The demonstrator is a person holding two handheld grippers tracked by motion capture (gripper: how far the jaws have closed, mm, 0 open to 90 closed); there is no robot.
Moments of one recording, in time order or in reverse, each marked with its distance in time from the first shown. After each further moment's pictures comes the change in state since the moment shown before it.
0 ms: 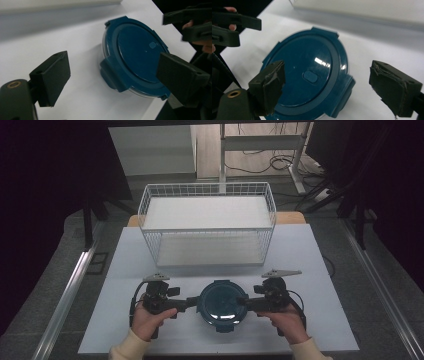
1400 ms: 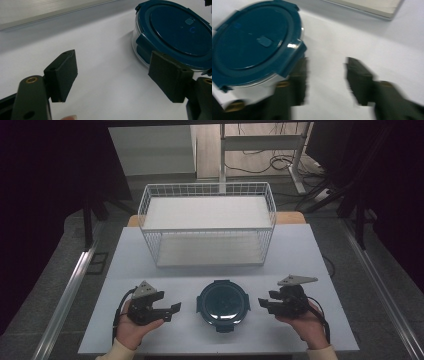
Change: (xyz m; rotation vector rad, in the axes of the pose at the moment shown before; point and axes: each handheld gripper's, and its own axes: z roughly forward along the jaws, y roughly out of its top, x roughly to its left) left arm 0.013 -0.031 -0.029 -0.048 0.217 0.168; right arm -0.028 -0.022 -0.032 0.035 -0.155 -0.105
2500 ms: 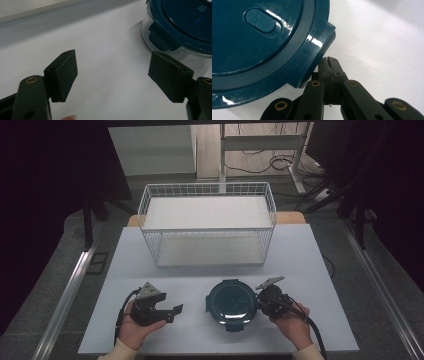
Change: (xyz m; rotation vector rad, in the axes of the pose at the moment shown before) left arm -0.002 -0.003 0.008 0.029 0.003 0.010; right arm 0.030 0.009 0.040 0.293 -0.205 -0.126
